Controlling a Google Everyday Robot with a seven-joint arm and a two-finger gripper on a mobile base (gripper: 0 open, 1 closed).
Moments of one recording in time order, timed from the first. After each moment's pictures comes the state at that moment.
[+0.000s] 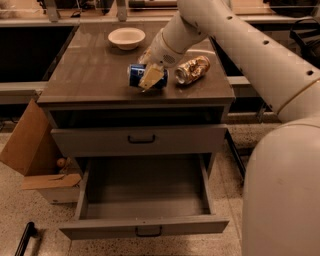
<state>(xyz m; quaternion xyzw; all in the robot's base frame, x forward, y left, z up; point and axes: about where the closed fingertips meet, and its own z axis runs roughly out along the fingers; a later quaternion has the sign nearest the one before) 0.710 0.031 0.863 -0.69 0.65 0.11 0.31</state>
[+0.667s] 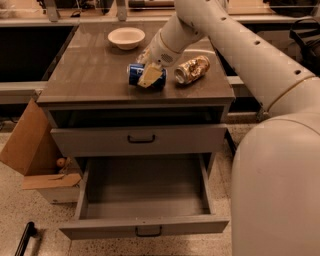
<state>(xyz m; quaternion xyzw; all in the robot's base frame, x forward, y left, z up) 0.725 0.034 0.856 -0.68 0.66 0.12 0.30</state>
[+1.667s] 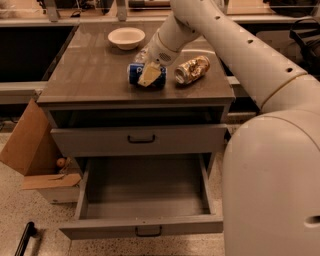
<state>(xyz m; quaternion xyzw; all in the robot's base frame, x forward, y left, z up) 0.735 0.032 0.851 -0.67 0.67 0.11 0.29</state>
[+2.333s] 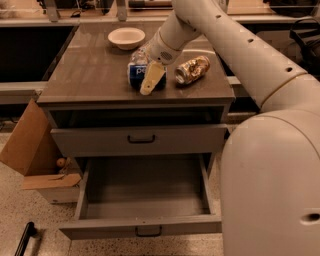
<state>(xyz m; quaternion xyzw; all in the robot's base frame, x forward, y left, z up) 0.738 0.028 0.854 -0.67 0.68 0.10 0.29</state>
